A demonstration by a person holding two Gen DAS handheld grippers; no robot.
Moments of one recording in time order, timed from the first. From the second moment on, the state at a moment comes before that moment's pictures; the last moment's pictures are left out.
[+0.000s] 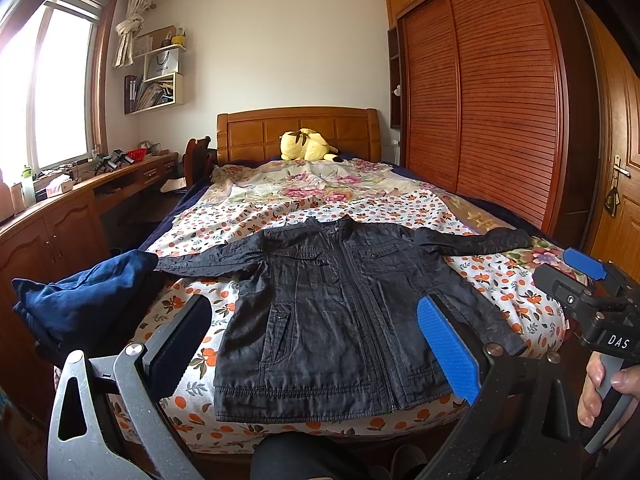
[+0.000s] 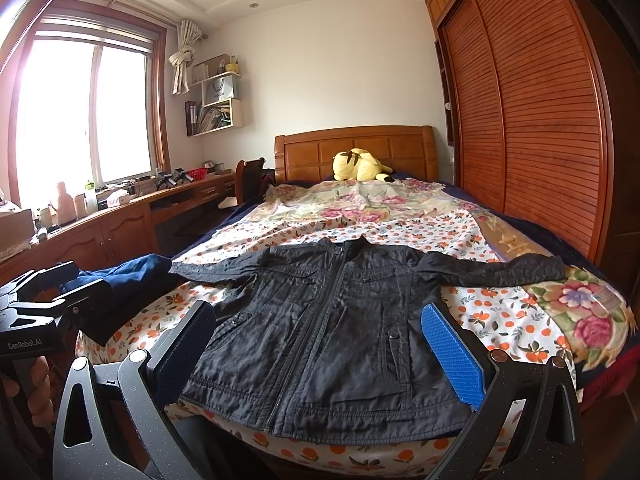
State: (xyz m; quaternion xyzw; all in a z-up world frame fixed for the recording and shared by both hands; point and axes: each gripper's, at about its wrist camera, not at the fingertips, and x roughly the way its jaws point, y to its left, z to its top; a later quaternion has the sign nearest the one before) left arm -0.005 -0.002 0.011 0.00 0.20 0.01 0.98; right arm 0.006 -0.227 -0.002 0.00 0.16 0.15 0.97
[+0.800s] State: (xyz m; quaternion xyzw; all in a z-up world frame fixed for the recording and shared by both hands) left arm 0.002 -0.001 0.008 0.00 0.21 0.01 0.98; right arm 0.005 -0.228 -0.002 0.00 0.16 0.15 0.98
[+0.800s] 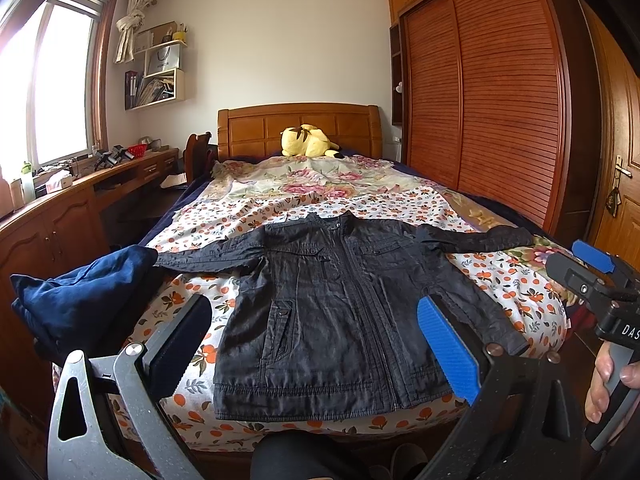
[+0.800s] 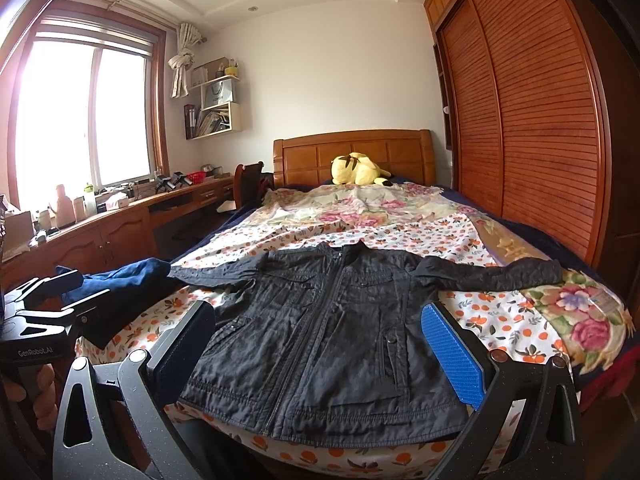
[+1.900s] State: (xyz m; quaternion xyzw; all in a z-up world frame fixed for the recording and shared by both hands) left arm 0.155 0.090 -0.082 -0.03 0.31 0.07 0.95; right arm 0.166 -0.197 -0.056 -0.04 0.25 0.18 0.95
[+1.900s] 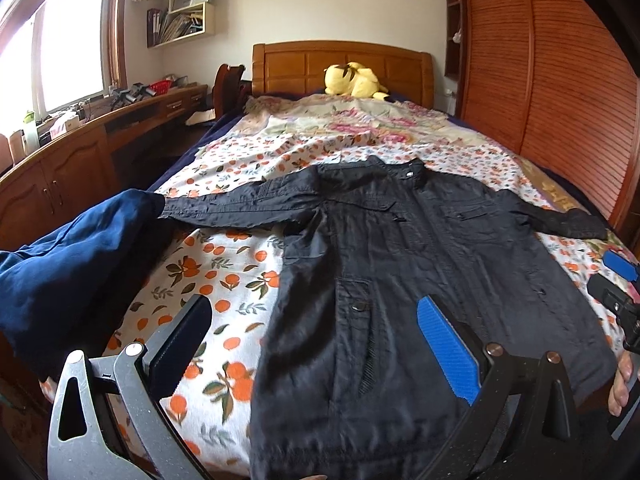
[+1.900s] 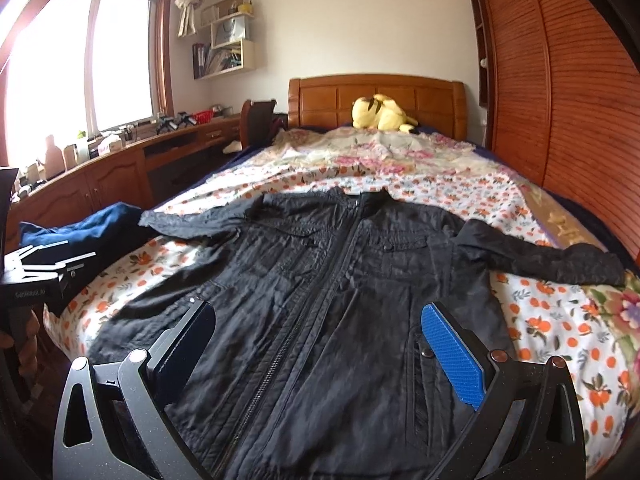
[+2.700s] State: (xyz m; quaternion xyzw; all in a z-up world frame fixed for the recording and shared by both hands) left arm 0.329 0.227 -0.143 -0.06 0.35 0.10 0.93; right arm 0.236 -0.201 -0.097 -0.04 0.33 0.18 0.93
